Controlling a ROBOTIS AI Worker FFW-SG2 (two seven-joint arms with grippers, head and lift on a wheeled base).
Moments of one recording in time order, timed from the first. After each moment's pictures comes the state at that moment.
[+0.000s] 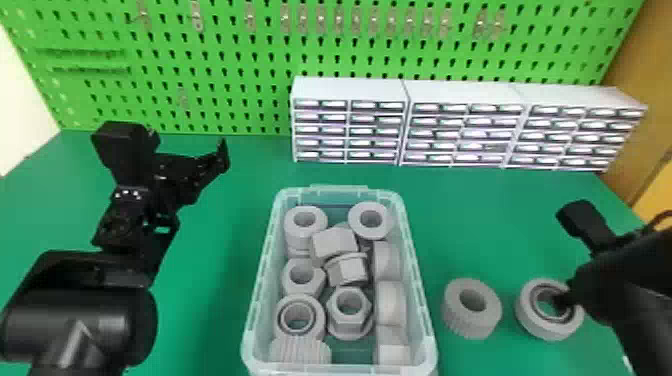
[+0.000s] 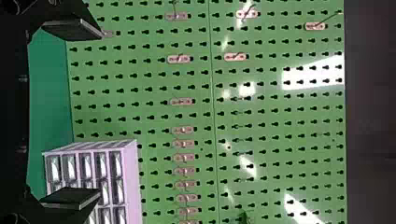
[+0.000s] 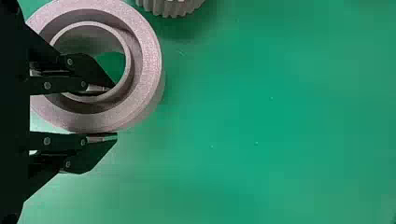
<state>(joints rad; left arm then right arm) -0.10 0.12 -0.01 -1.75 0.07 0.14 -0.06 -0.30 -0.27 -0.04 -1.47 0.94 1.19 1.14</state>
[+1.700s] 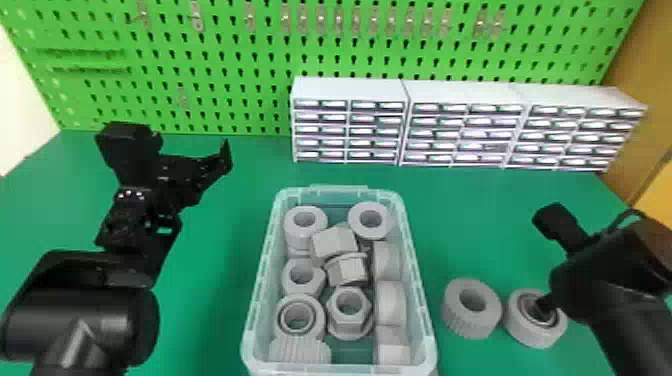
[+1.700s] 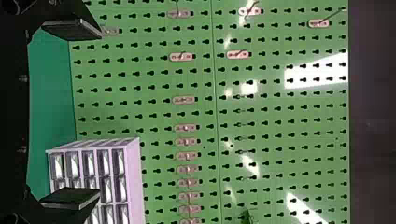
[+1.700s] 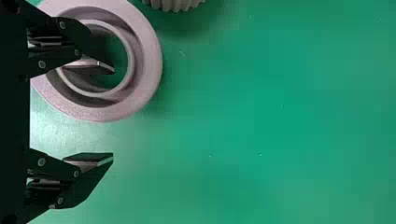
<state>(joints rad) -0.10 0.12 -0.02 -1.75 0.07 0.15 -0.06 -0.34 -0.28 0.06 -1.39 0.93 1.19 1.05</state>
